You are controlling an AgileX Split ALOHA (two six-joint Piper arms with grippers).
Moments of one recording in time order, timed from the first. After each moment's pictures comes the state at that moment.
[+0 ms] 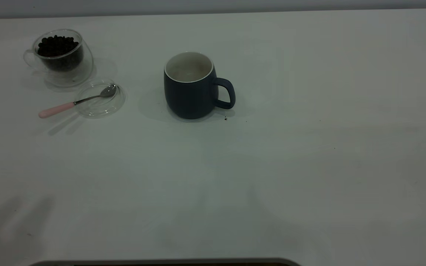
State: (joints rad) left arm 0.07 0.72 -0.53 -0.84 0.45 0.32; right arm 0.01 0.00 -0.48 0.10 1.13 -0.15
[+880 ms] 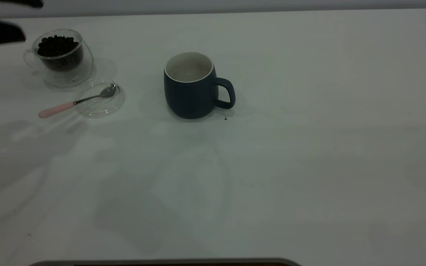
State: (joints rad) left arm 0.20 1.75 -0.65 -1.76 0.55 1.25; right arm 0.01 0.00 -0.48 0.10 1.13 -0.15
